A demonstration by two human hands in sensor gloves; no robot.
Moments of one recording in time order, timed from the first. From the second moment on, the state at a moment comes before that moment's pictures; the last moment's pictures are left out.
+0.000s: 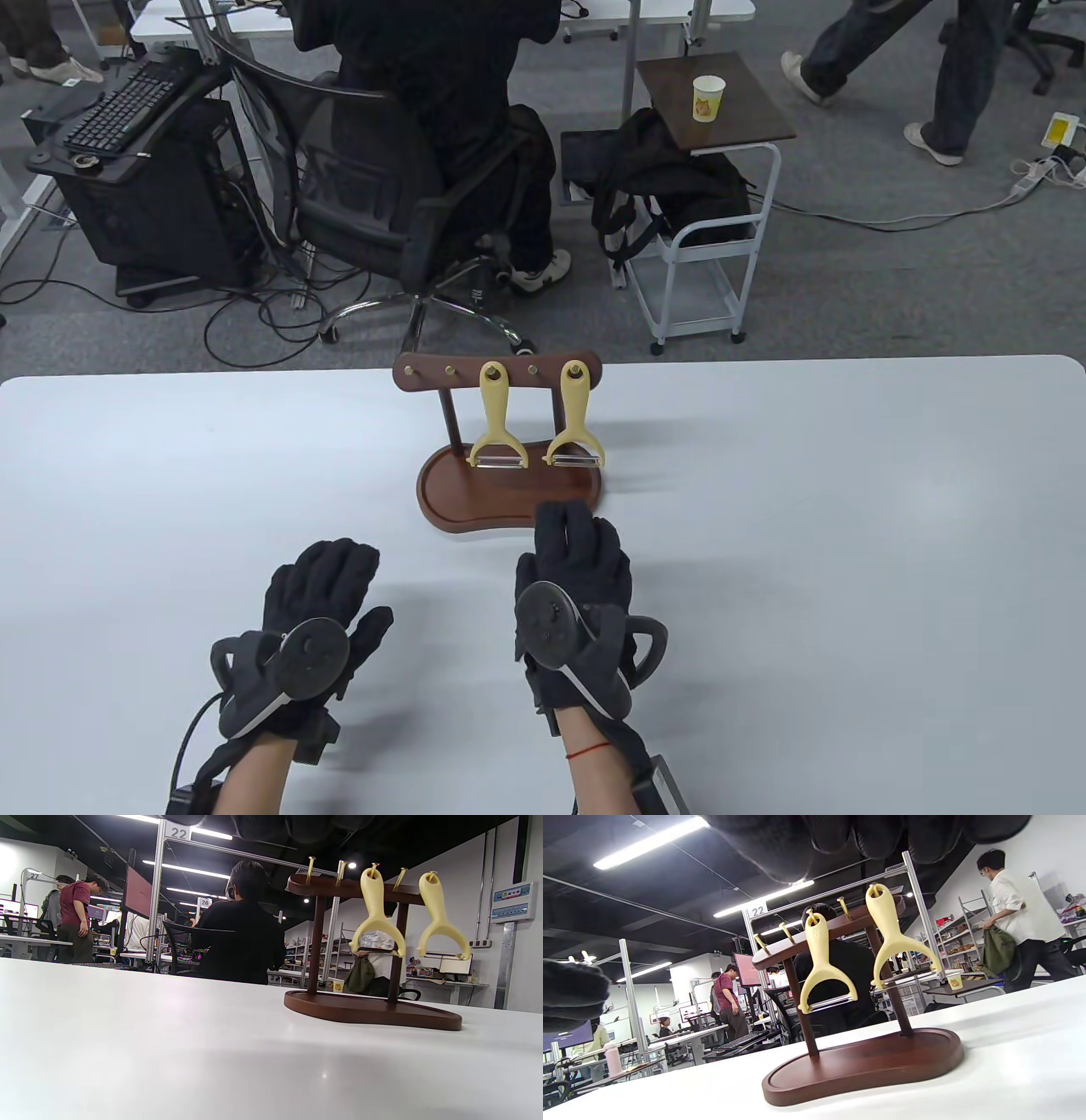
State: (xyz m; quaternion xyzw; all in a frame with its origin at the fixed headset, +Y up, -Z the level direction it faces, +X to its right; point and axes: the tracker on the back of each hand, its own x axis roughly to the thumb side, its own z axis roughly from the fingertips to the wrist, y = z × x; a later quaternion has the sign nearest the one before) left_hand -0.272 -0.709 -0.300 0.11 -0.10 0.07 0.99; right_hand 0.009 -0.671 -0.289 -0.01 -0.18 0.97 0.17
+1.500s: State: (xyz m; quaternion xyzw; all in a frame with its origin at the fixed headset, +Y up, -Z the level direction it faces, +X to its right) left_hand -0.264 -0.720 -0.301 0.09 -0.12 0.05 0.99; right_hand 0.022 -0.712 -0.257 0.05 -0.14 0.97 0.18
